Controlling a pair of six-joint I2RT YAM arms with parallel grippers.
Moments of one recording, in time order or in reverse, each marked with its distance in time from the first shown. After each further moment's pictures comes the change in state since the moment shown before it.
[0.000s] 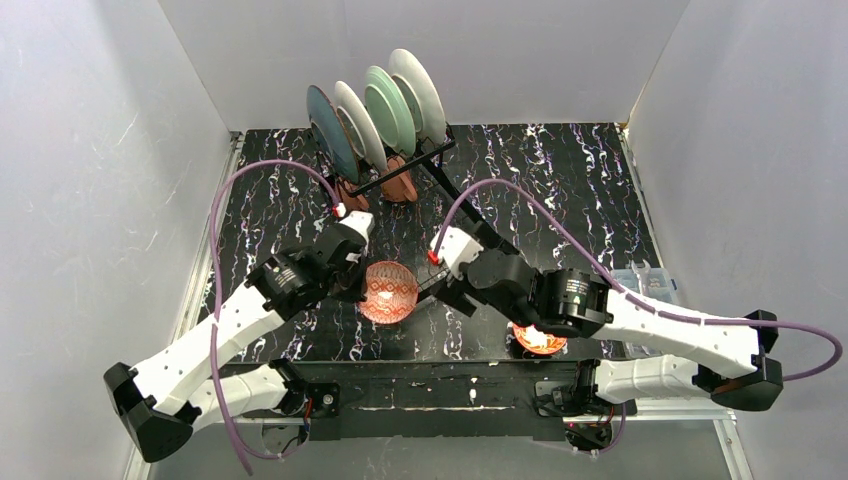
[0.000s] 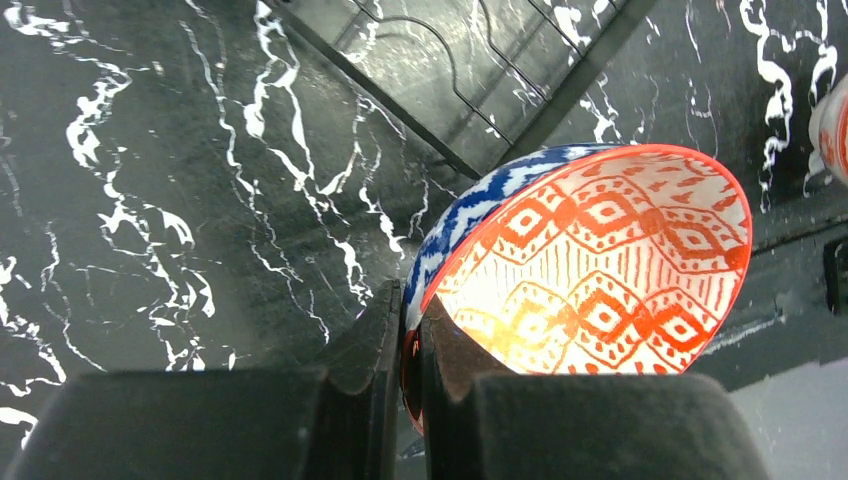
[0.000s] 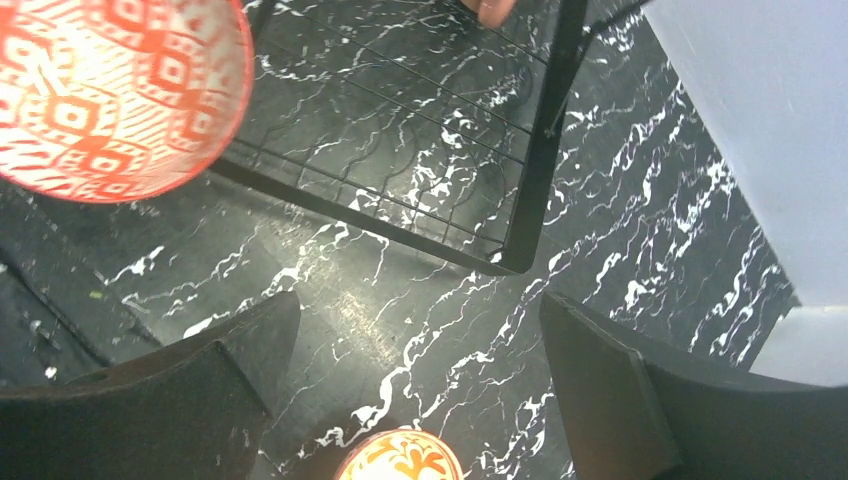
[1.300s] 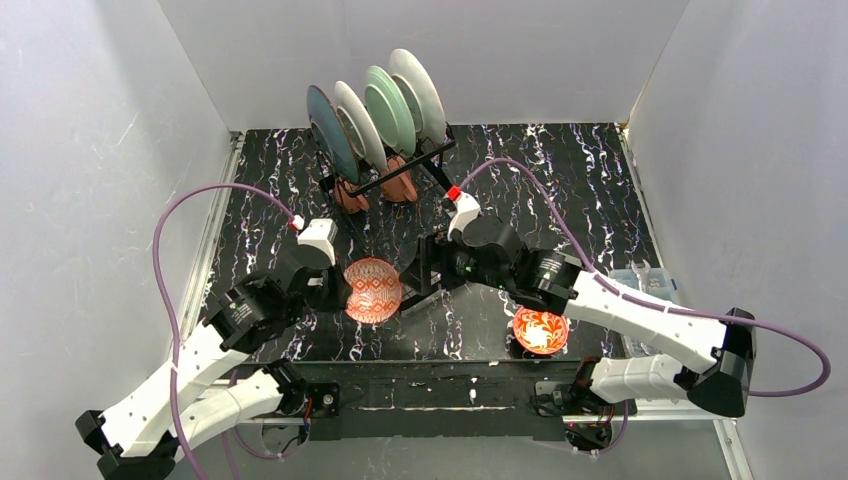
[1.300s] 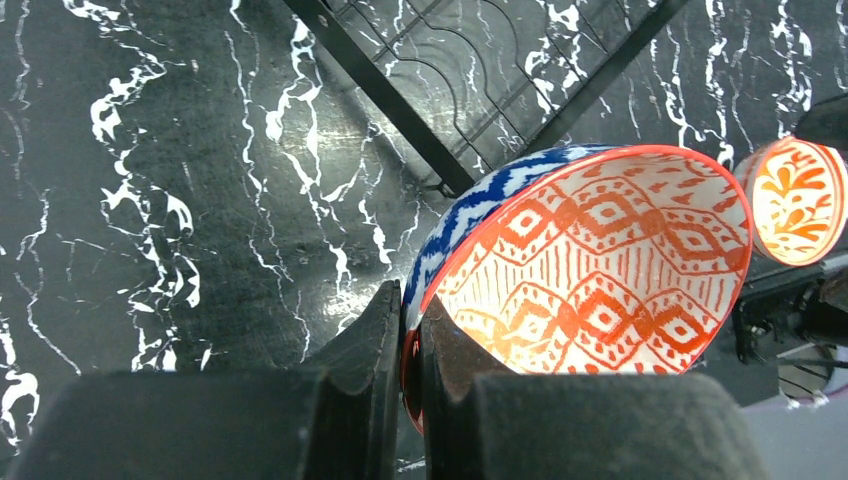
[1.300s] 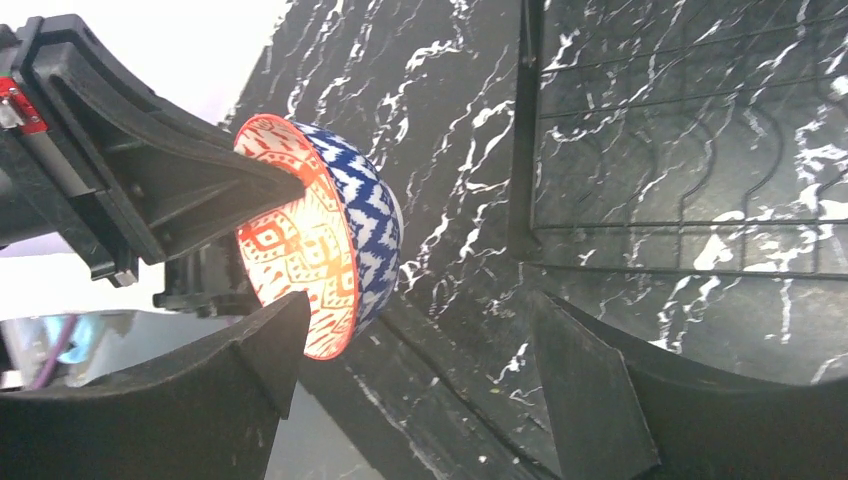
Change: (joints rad) left arm 0.007 -0.267 -0.087 0.005 -0.112 -0.146; right arm -0.264 0.127 -0.027 0.293 -0.493 0.787
